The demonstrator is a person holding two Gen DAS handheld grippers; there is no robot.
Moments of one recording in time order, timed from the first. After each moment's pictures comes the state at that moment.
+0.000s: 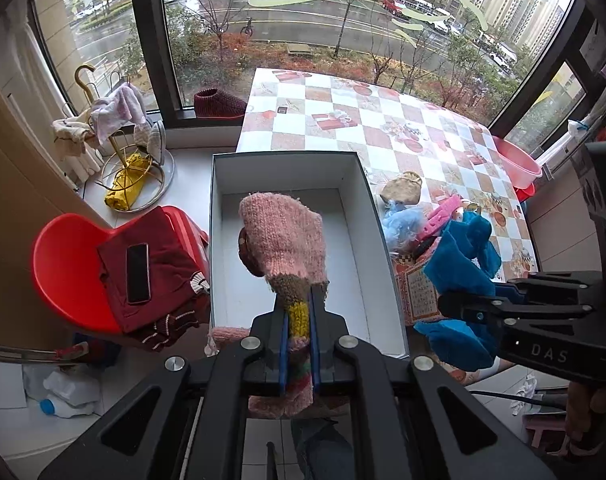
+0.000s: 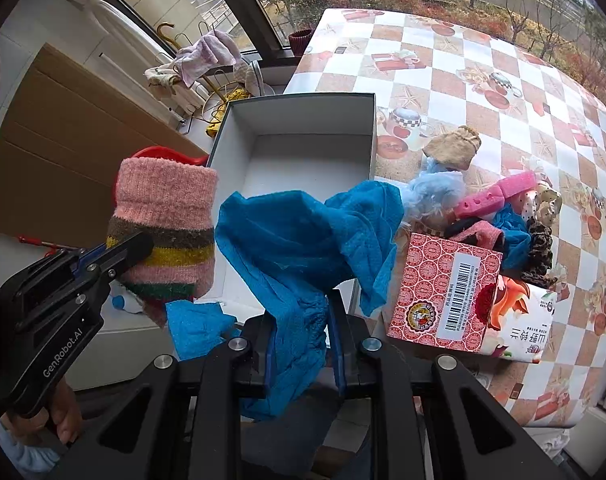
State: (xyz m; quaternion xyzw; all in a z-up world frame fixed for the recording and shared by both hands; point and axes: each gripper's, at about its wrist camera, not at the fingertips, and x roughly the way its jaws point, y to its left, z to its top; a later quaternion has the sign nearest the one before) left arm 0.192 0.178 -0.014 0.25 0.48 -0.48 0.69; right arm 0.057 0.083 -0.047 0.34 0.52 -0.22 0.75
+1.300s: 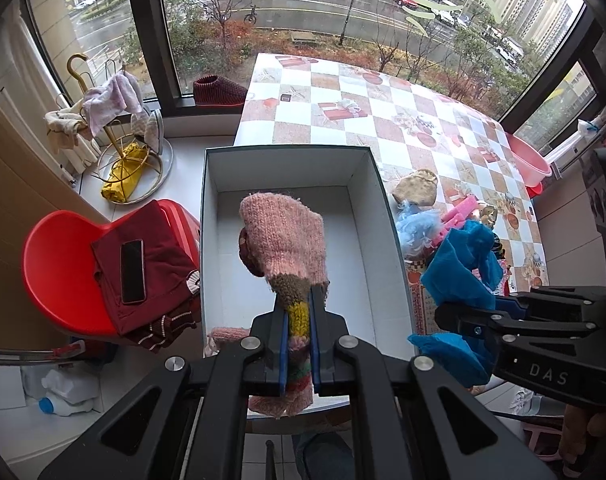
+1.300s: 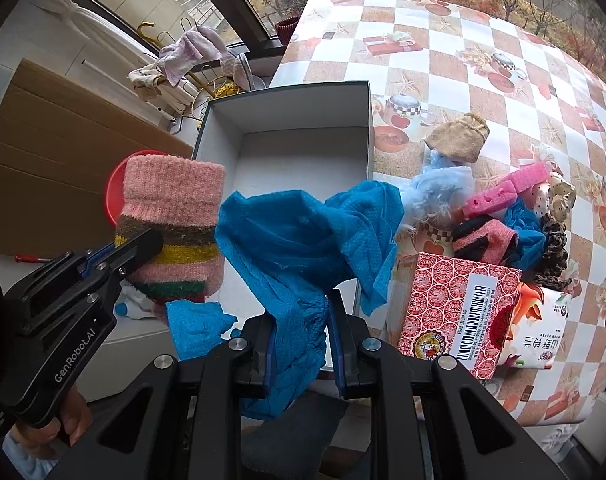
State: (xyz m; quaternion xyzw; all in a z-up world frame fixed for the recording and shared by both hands) left arm 0.205 0.147 -0.041 0.26 0.50 -0.47 0.68; right arm 0.072 0.063 -0.073 0.37 0.53 -0.22 0.73
